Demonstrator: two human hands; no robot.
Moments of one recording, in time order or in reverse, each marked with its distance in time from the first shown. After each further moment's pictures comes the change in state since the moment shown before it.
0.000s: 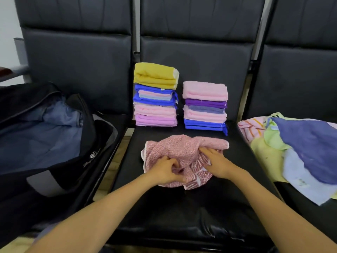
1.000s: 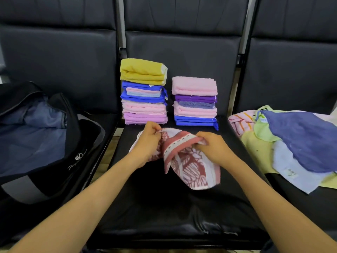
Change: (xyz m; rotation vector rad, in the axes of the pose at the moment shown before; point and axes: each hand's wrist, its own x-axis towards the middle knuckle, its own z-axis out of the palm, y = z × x) left_hand -0.013 0.040 -0.061 -0.840 0.424 -0.073; right_hand -0.031 -0.035 -0.044 0.386 0.257 -0.016
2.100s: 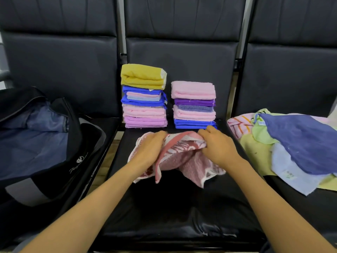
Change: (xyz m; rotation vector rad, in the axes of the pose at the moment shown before) left_hand -0.021 0.016 0.003 0.164 -0.096 0.009; right_hand -0.008 -0.011 -0.011 -0.585 0.121 -0.116
